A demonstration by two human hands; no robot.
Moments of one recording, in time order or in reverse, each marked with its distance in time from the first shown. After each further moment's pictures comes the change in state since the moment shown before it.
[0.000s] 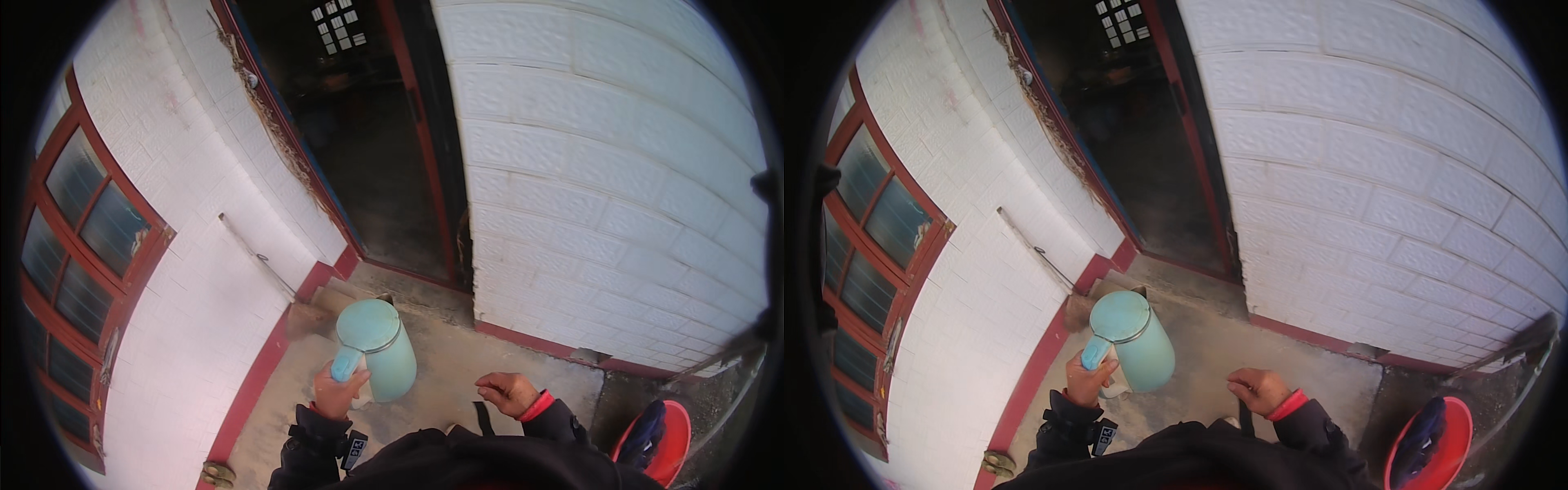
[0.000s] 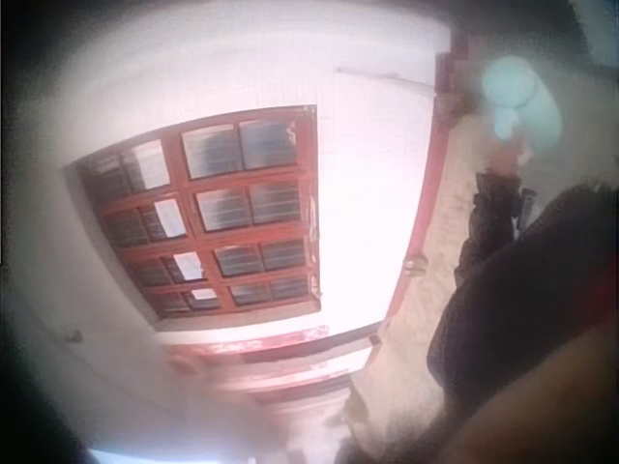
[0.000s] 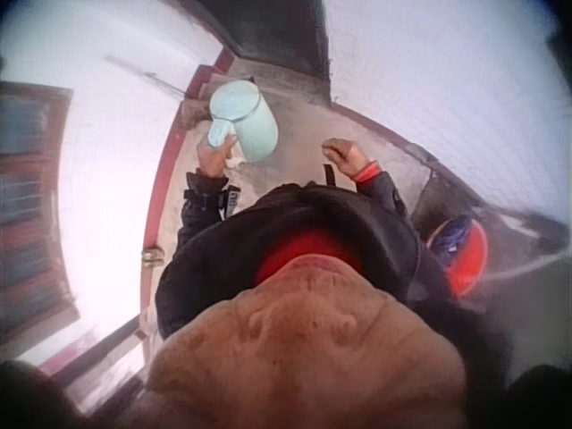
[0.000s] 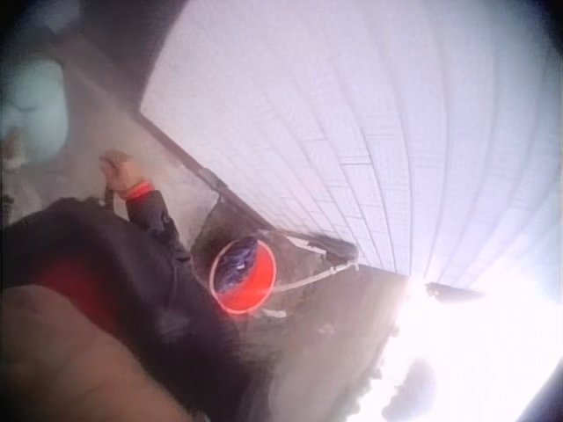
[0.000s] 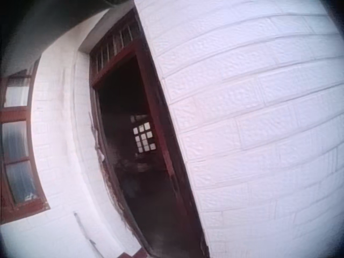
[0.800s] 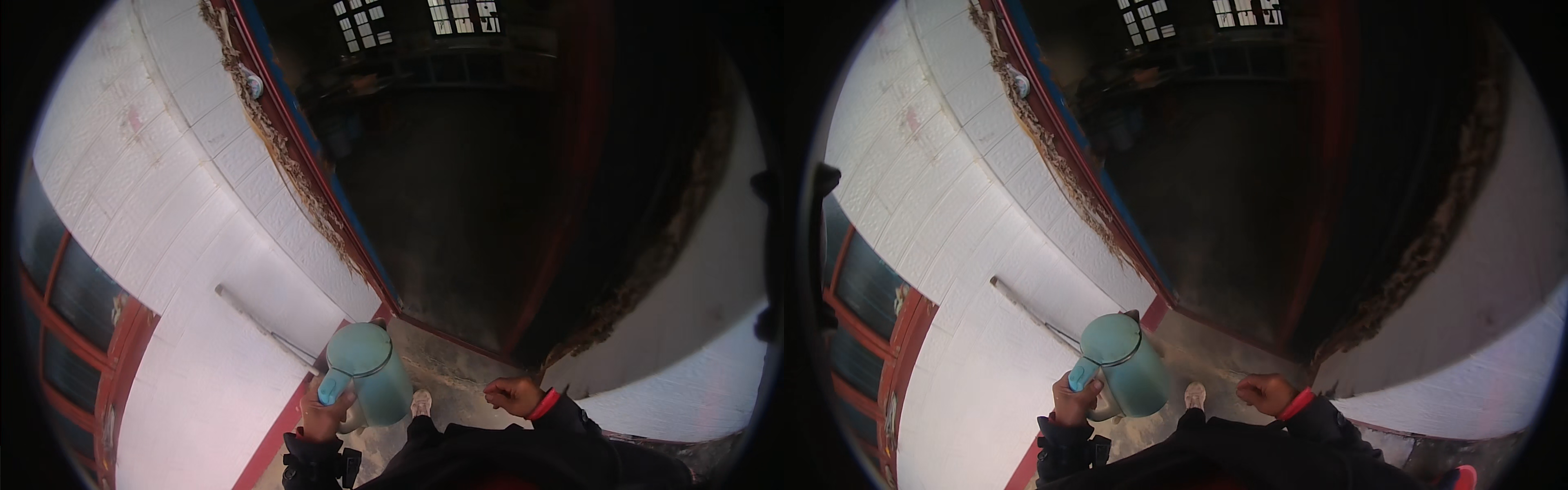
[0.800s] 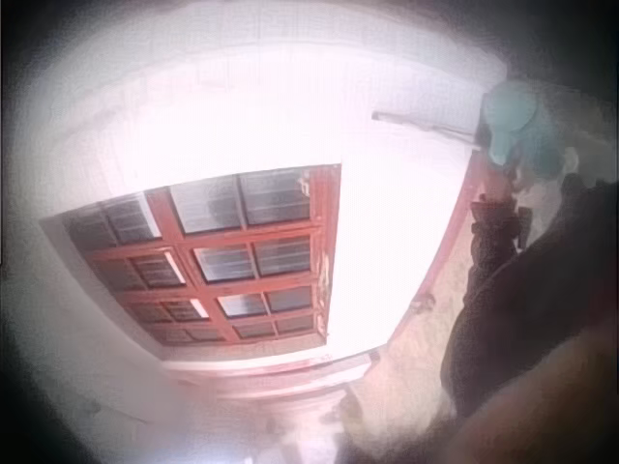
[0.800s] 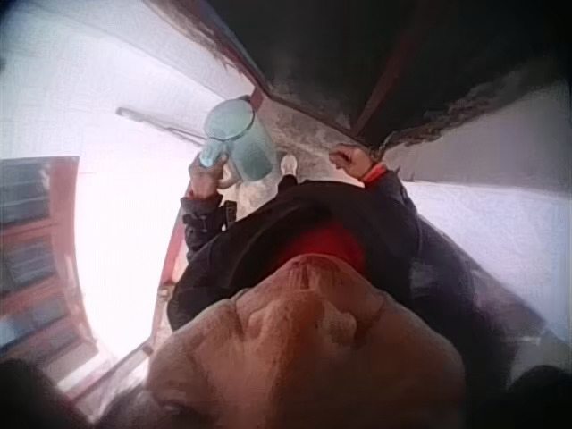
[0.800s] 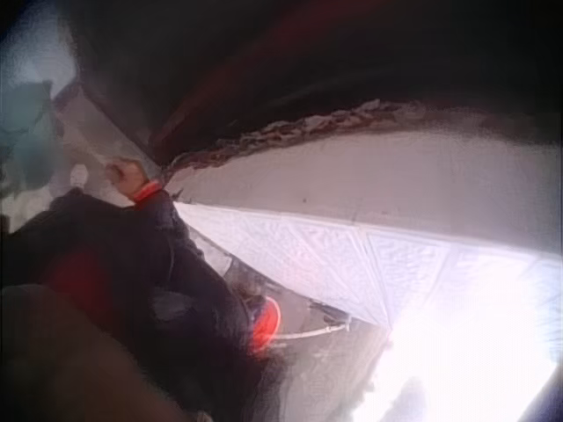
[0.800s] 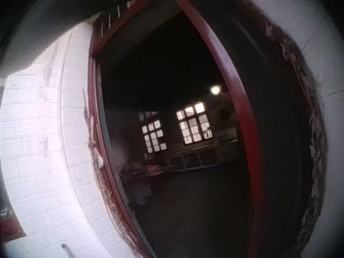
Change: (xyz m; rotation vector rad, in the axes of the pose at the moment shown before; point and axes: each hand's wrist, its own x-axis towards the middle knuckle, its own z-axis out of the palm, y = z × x) left_hand 0.364 0.006 -0.109 -0.003 0.114 -0.078; right_hand 0.416 0.064 0.029 0.257 -0.194 0.077
